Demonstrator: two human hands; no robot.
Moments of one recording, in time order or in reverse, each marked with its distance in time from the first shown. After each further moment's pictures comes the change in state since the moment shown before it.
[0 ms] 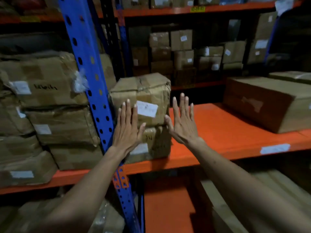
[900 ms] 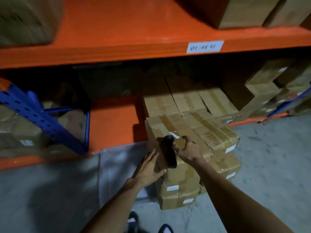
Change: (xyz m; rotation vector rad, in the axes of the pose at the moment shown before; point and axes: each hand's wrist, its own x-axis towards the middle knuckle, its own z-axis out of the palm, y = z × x) left_hand -0.374 0.517 0.172 -0.794 -1.112 -0.326; right_hand -0.481 0.348 -0.018 0.206 -0.919 0.945
